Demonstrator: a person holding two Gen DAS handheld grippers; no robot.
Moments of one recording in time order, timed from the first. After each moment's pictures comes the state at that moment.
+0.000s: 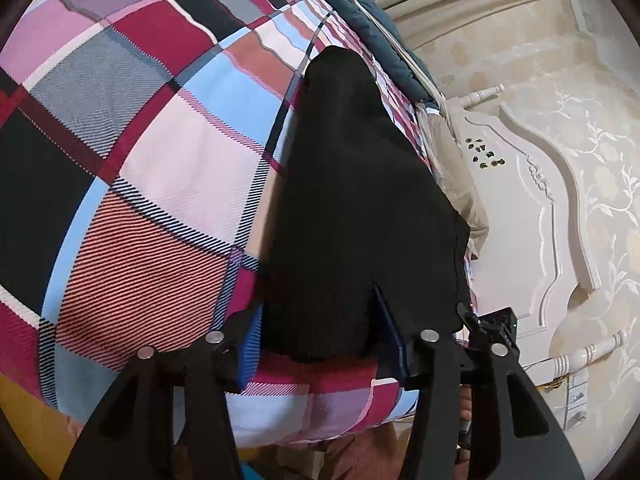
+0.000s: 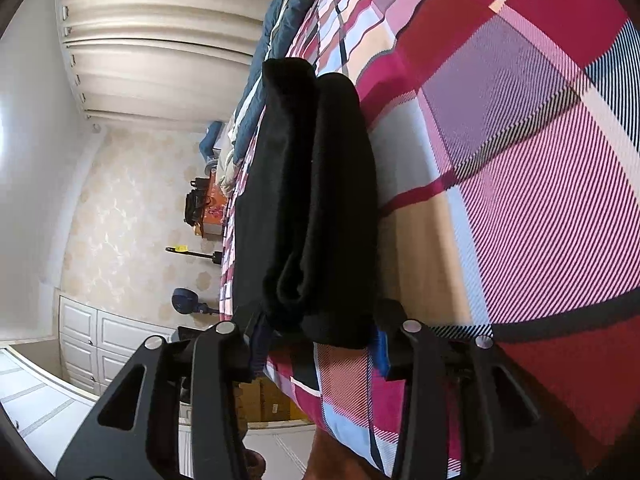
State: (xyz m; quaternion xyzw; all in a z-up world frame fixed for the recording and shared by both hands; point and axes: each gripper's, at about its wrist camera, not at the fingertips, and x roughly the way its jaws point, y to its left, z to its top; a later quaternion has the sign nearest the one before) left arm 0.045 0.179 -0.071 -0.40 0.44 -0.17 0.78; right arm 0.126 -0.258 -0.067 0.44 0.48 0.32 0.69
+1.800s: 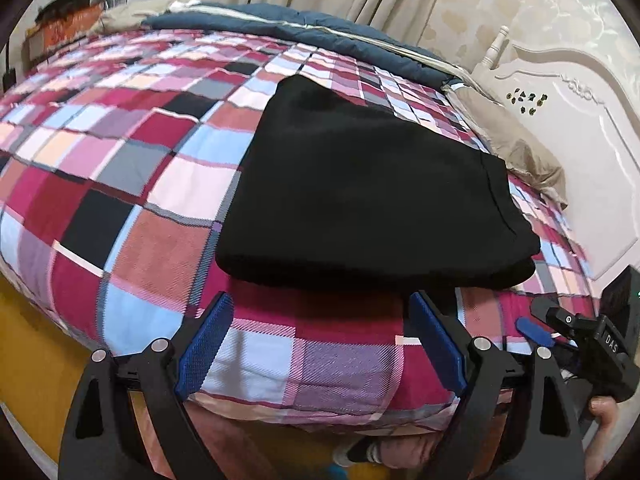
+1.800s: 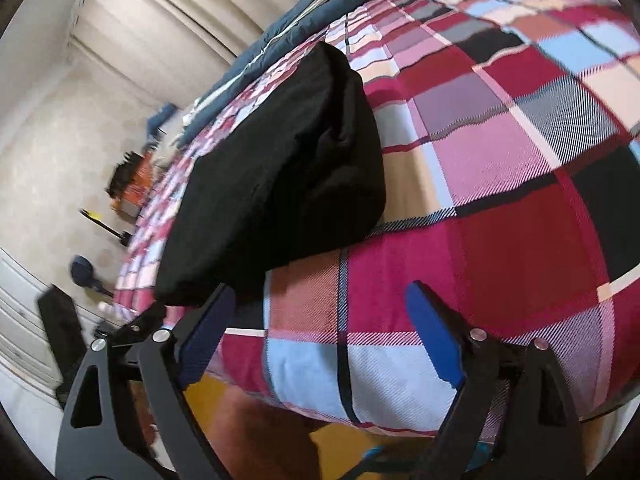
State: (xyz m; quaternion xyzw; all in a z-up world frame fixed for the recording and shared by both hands) left arm -0.005 0.081 -0.026 -0.15 0.41 -0.02 0.90; right arm 0.040 -0.222 -0.039 0.24 0.44 0.21 0.84
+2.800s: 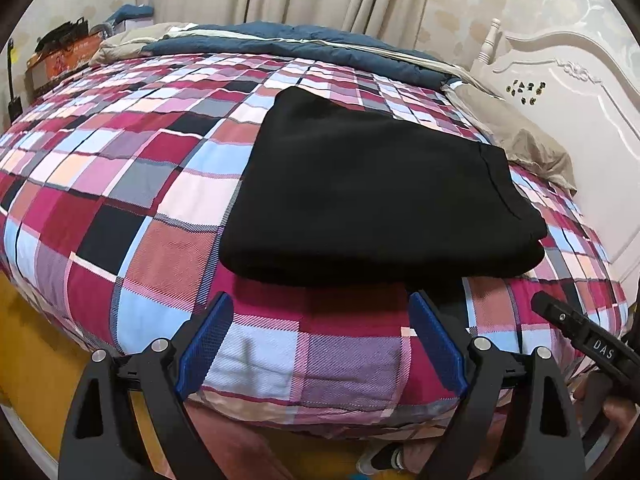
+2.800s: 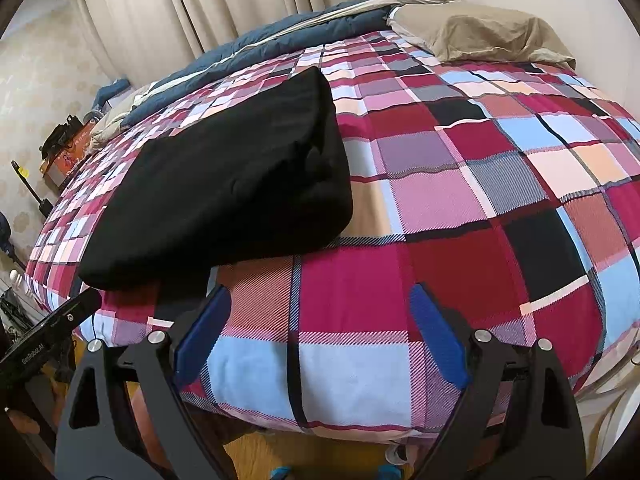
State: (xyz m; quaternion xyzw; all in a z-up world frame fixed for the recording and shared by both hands) left arm -0.014 0.068 -0.025 -0.10 0.39 0.00 0.91; right arm 0.024 -0.202 -0.024 0.10 0.41 0.10 0.90
